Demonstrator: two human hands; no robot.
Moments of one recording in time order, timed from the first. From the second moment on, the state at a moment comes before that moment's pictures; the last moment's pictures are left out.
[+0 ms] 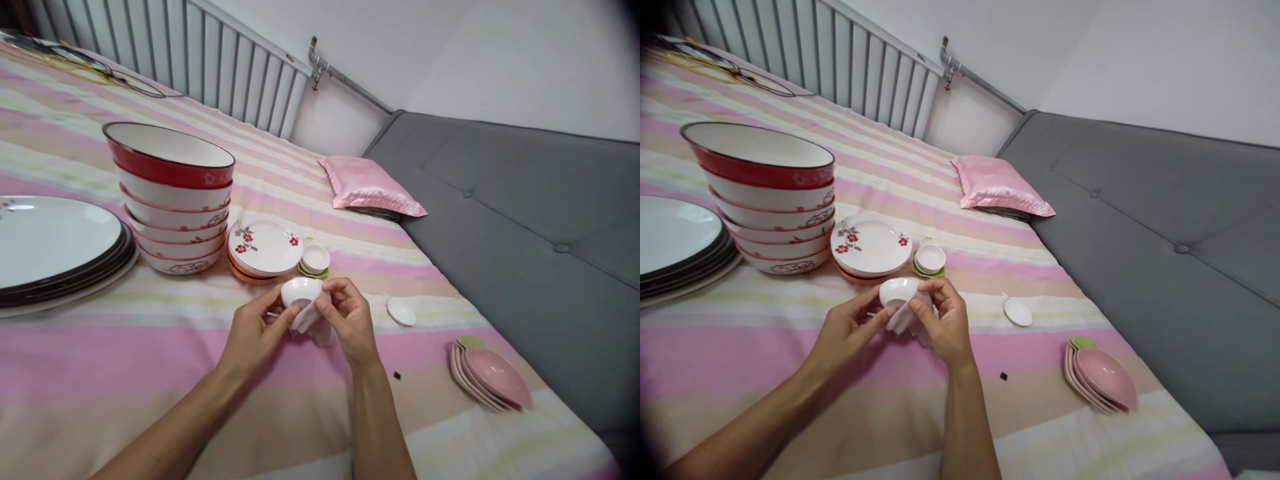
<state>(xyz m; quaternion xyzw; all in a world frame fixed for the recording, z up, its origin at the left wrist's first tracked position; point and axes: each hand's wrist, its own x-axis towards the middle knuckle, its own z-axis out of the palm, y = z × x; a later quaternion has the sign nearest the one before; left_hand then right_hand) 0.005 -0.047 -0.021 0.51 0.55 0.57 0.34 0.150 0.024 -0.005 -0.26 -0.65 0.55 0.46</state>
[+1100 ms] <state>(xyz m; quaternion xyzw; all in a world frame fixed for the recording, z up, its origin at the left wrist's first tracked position) 0.004 -0.046 -0.031 0.60 0.62 0.50 0.11 0.150 0.022 -0.005 -0.29 -0.64 0.59 0.39</state>
